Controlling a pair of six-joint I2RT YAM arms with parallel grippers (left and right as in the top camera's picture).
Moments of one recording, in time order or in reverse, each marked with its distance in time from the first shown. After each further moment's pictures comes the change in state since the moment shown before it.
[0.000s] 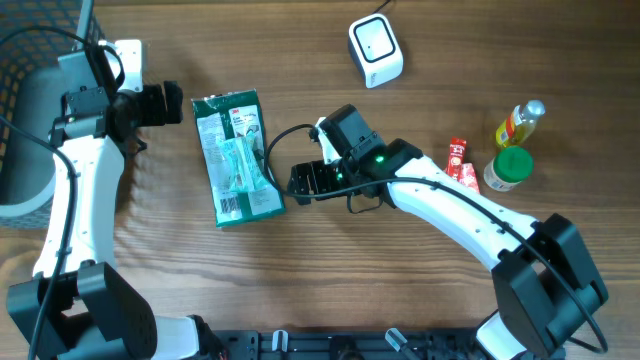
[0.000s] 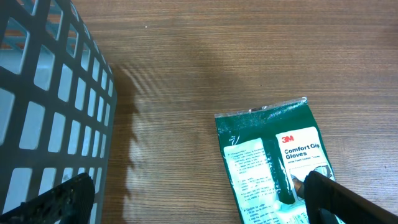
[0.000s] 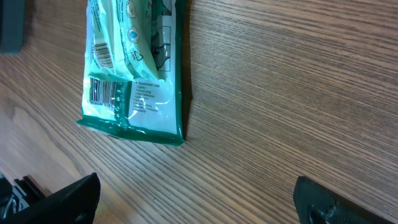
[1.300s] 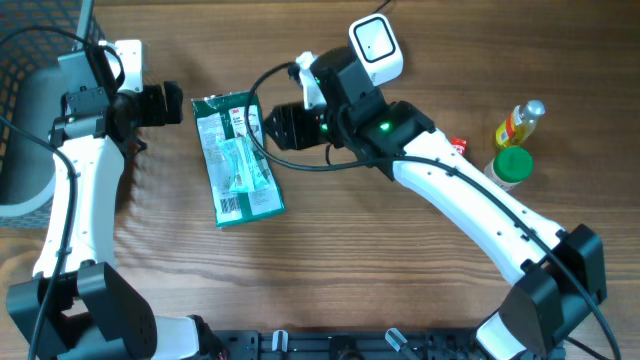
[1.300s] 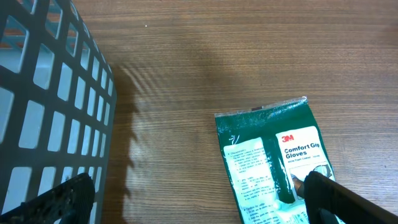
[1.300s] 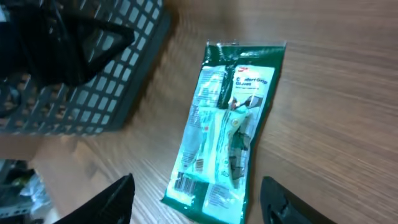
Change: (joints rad) left arm 0.000 0.000 0.000 -0.003 0.000 0.000; right arm 0.002 0.011 0.334 0.021 0.029 -0.003
